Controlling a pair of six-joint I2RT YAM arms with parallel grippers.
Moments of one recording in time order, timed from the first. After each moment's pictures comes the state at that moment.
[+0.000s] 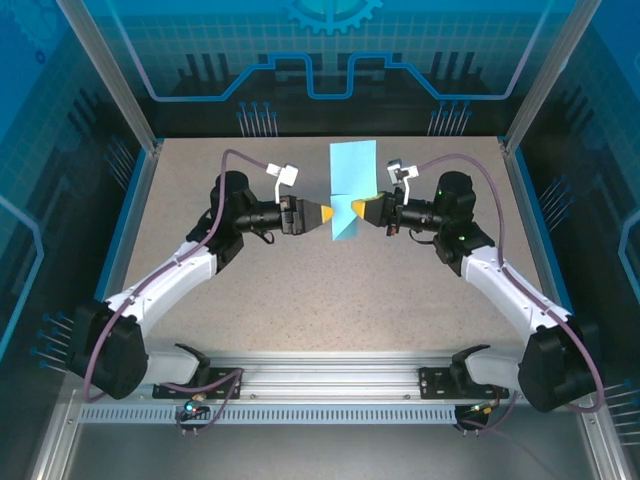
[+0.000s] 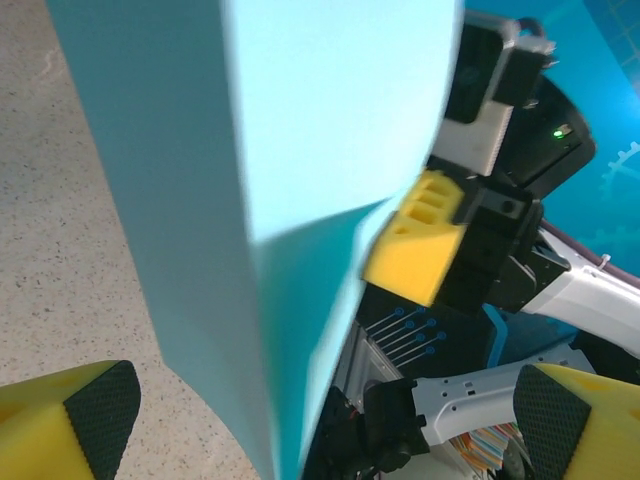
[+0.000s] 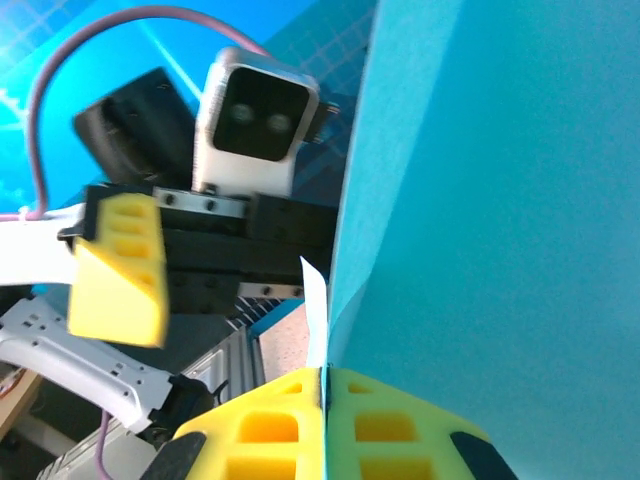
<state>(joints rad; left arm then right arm) -0.41 1.32 0.93 0.25 0.90 -0.75 0.32 1.23 0.88 0.28 -0.98 0.50</state>
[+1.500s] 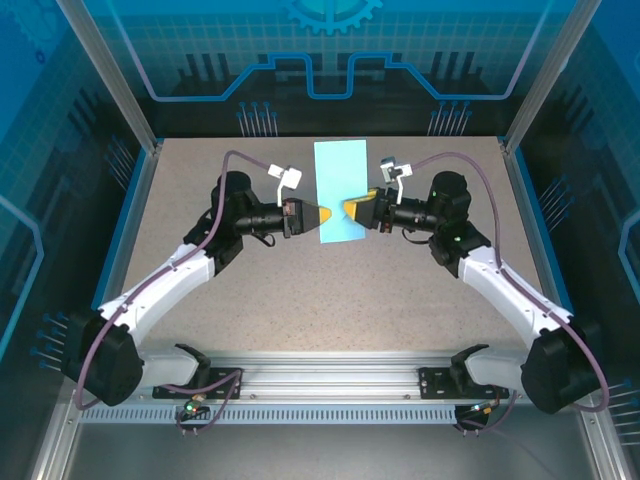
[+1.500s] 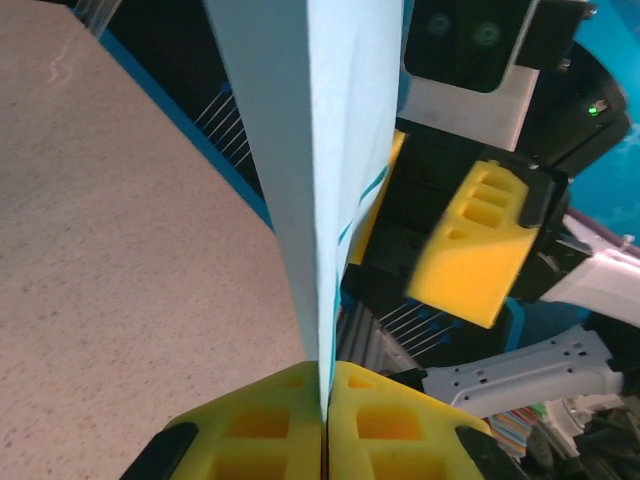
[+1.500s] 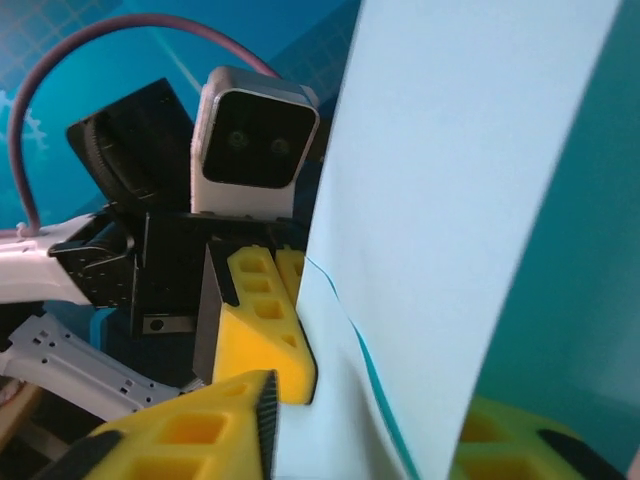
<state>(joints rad) -0.44 1.28 0.96 0.11 0.84 -0.64 0.38 1.22 0.90 0.25 -0.90 0.51</state>
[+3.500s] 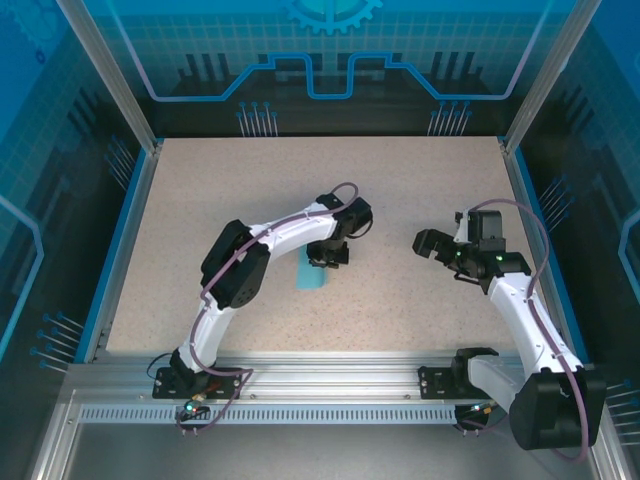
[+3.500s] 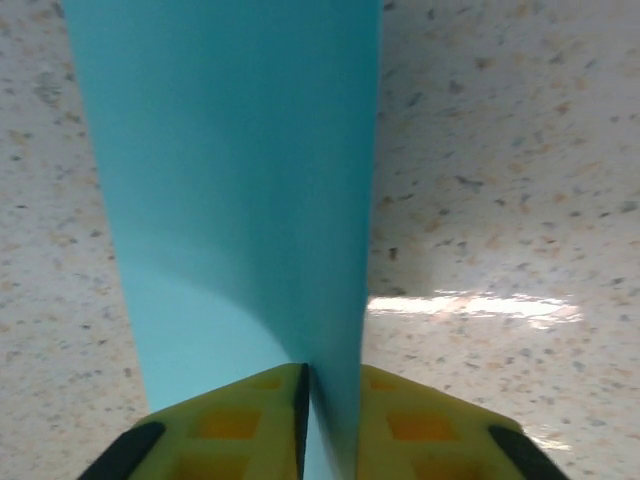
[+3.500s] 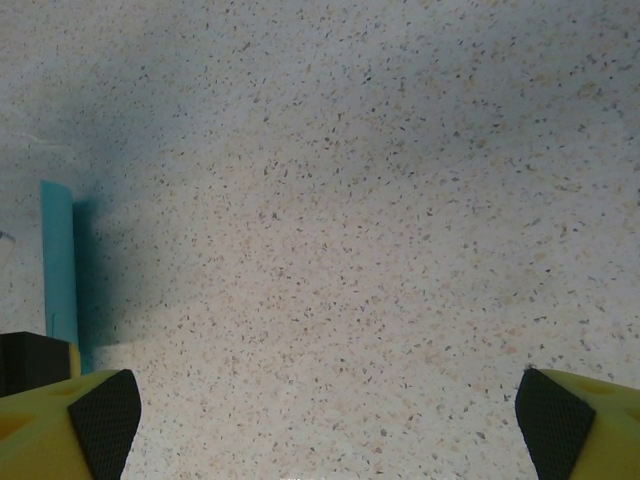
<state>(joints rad) -0.75 2.19 1.78 -1.18 -0.11 -0.78 0.01 1.02 0.74 -0.62 -0.25 0.43</state>
